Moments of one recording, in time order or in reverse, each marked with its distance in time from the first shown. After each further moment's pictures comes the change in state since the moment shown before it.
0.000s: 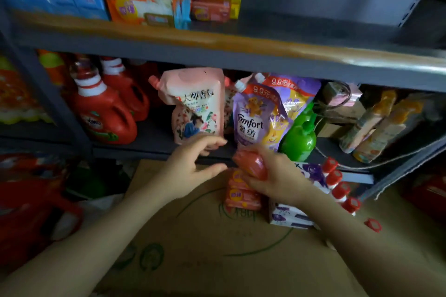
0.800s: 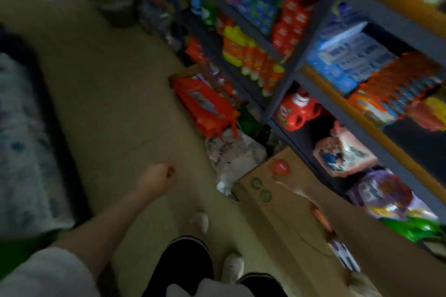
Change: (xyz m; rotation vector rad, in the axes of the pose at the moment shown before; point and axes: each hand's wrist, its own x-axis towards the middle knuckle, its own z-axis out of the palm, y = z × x) left_hand -0.304 0.230 -0.235 0.409 0.250 -1.462; right_hand 0.070 -0.299 -0.008 -0.046 -0.869 0.022
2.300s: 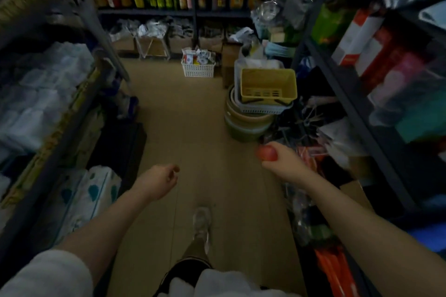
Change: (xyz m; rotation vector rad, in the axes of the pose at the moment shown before) left_hand 0.673 -0.515 -0.654 -0.151 0.306 -0.355; right_hand 0.865 -0.925 0.012 -0.161 -0.210 -0.553
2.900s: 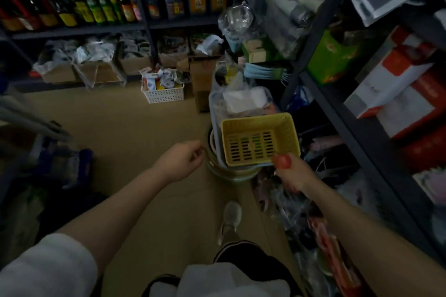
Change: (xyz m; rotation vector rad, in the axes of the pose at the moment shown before) left_hand 0.435 0.105 -0.168 -0.088 -0.005 0.414; right_hand 0.368 0.032 -0.118 0.282 0.160 0.313
